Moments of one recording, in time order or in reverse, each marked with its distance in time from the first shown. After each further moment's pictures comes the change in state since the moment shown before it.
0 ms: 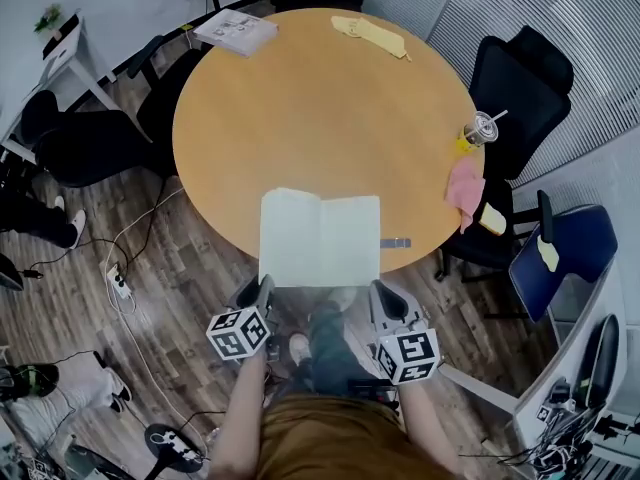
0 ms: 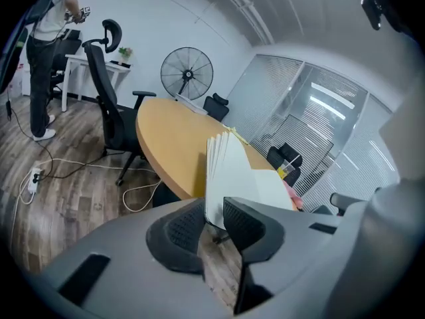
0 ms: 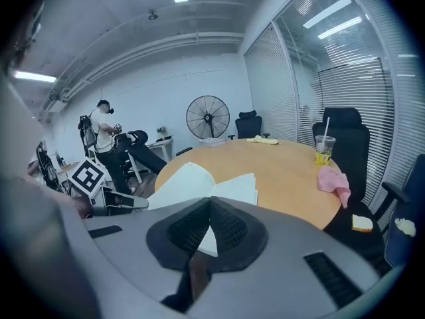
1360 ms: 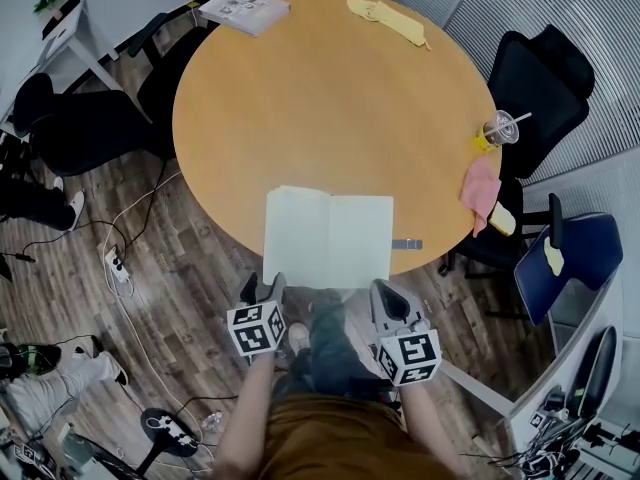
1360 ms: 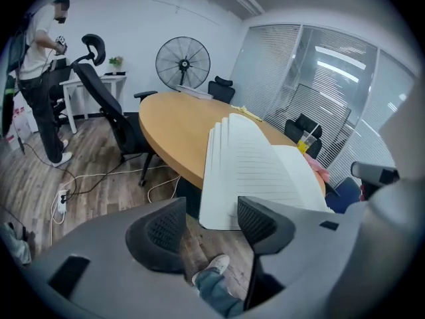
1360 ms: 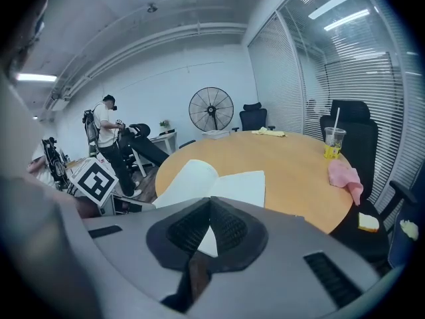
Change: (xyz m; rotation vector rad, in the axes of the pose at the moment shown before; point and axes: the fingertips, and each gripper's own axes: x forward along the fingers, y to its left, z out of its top) left arm 0.023 0.019 -0.022 0.145 0.121 0.191; right arm 0.028 0.002 -0.012 -0.007 0.063 0.040
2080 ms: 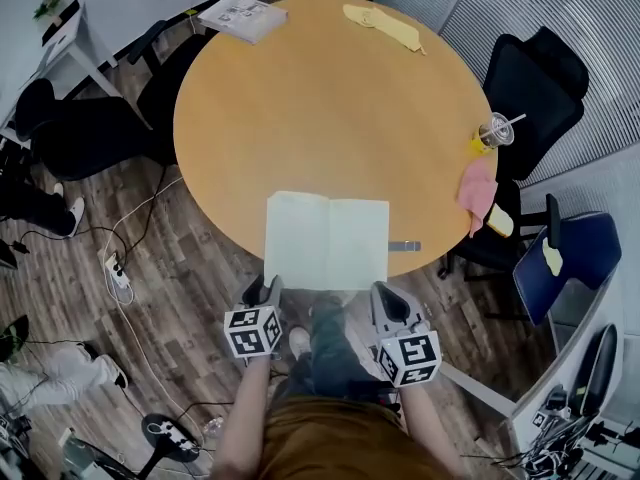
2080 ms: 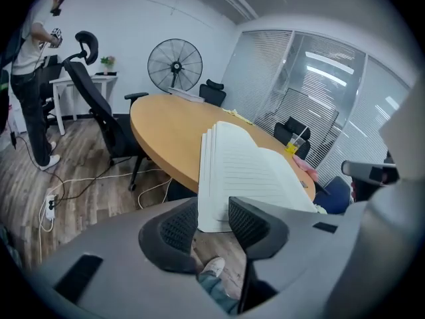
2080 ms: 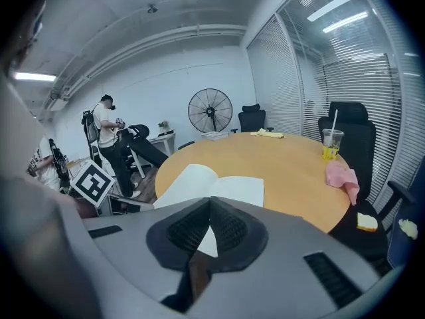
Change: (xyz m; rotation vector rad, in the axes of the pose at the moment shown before) left arm 0.000 -0.006 0.003 0.036 -0.022 -0.082; right arm -0.004 -0.001 0.002 0.003 -0.013 -0.013
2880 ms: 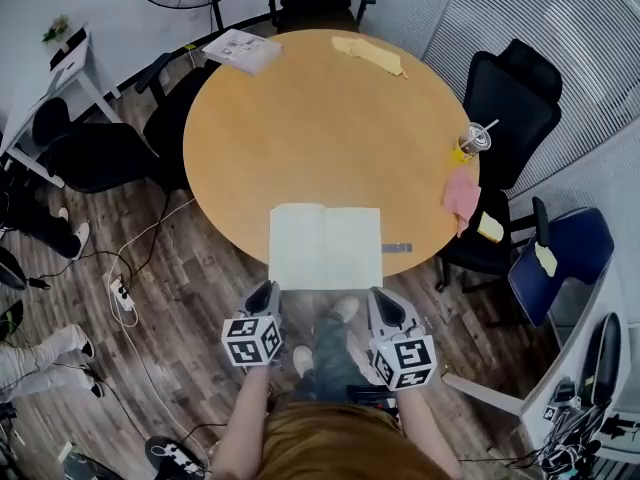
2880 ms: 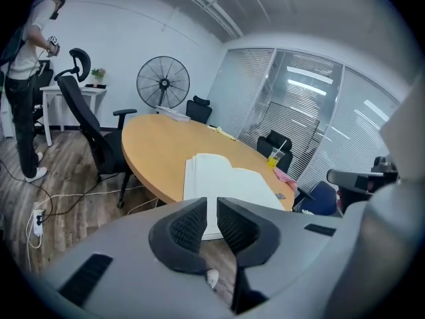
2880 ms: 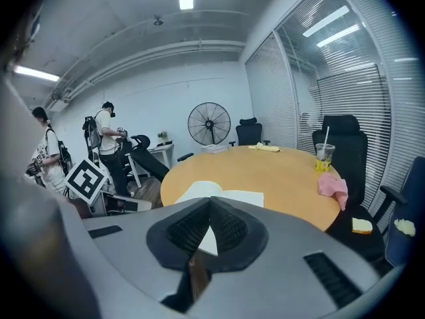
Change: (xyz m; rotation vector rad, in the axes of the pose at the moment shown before) left arm -0.053 -0.025 0.032 0.057 -0.126 -0.109; right arm -0.039 0.030 0.022 -0.010 -0.108 -0.041
